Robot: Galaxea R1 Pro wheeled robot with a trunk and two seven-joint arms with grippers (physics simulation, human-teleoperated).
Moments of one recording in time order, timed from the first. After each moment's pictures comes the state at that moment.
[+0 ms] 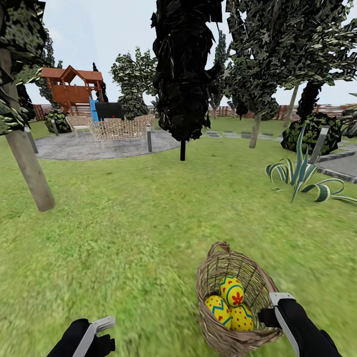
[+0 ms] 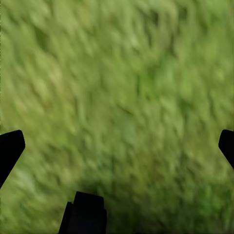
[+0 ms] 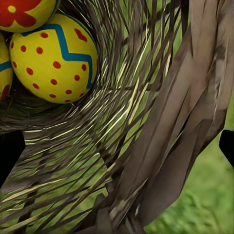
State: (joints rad) left arm -0.36 0.05 0.12 -0.69 0.23 0.81 0.14; right arm -0.40 -0.16 -0.05 -0.81 0.00 0.76 -0.03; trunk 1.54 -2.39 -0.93
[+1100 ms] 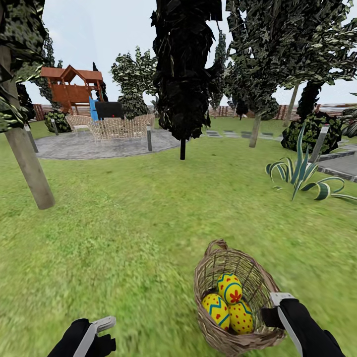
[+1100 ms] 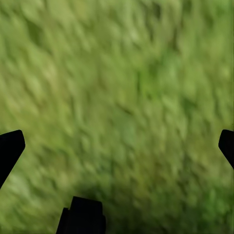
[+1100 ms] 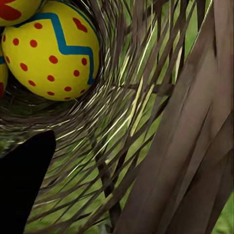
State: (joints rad) left arm -0.36 0.04 0.12 -0.69 0.23 0.81 0.14; right arm -0.40 -0.18 -0.05 -0.81 -0.01 0.76 0.03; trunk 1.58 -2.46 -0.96
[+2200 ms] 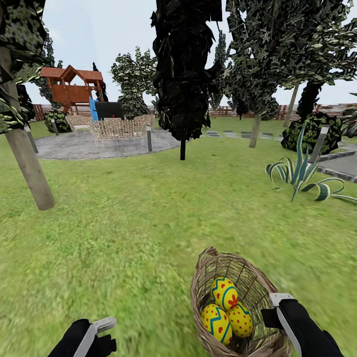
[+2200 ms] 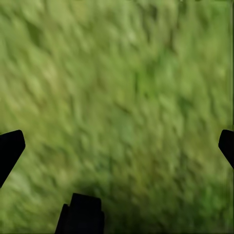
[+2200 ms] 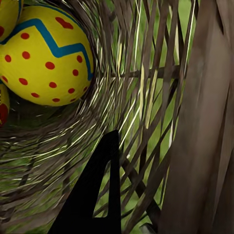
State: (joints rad) left arm -0.36 0.04 0.12 -0.69 0.23 0.81 0.14; right arm -0.40 -0.17 -0.05 -0.81 0.00 0.76 0.02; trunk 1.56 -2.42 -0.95
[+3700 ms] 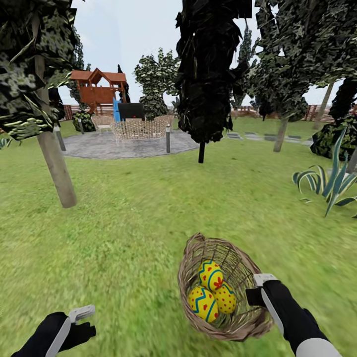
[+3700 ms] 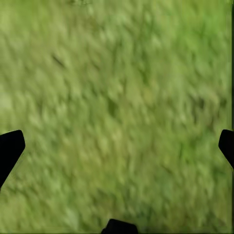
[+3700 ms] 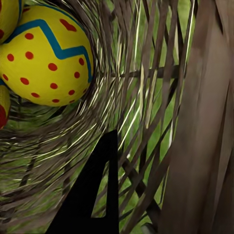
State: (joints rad) left arm -0.35 0.18 0.12 -0.77 0.24 0.79 0.05; right arm -0.48 -0.12 0.00 -0.85 0.00 0.78 0.02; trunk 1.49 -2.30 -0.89
